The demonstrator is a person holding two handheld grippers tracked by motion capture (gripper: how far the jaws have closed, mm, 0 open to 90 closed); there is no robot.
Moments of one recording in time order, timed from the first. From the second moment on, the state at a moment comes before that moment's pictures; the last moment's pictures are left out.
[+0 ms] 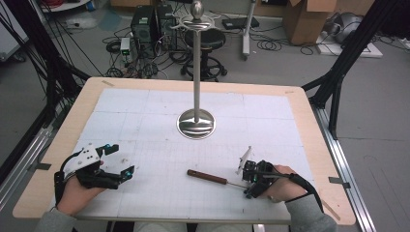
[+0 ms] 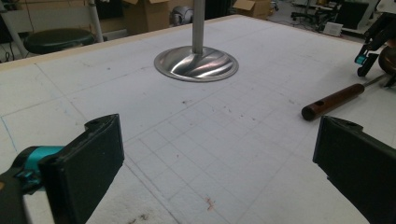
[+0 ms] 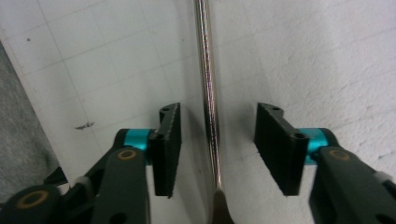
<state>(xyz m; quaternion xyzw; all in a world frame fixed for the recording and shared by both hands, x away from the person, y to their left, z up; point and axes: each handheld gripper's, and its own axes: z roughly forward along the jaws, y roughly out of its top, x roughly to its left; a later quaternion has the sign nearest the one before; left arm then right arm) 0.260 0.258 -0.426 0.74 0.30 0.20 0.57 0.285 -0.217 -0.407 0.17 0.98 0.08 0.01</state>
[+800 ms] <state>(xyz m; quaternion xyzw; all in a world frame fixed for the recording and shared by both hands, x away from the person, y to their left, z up) 0.261 0.257 -0.428 0.74 0.31 0.20 0.56 0.276 -0.224 -0.407 0.12 0.99 0.09 0.03</state>
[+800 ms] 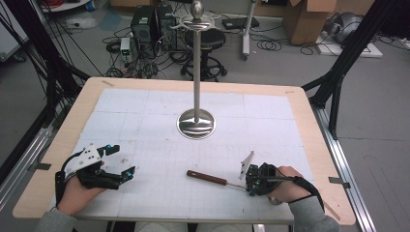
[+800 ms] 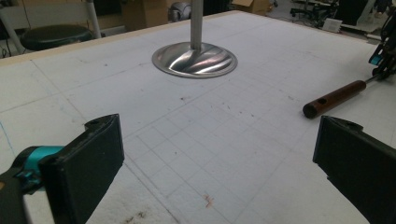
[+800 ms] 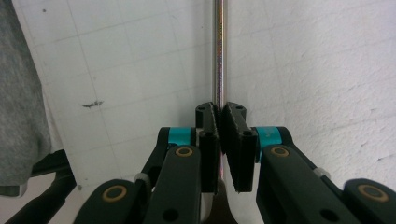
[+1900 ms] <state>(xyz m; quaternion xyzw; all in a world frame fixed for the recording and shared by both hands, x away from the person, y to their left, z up) 0.261 0.256 -0.428 0.75 0.30 0.19 0.56 0.283 -0.249 -0.378 0.19 0.95 0.25 0.10</state>
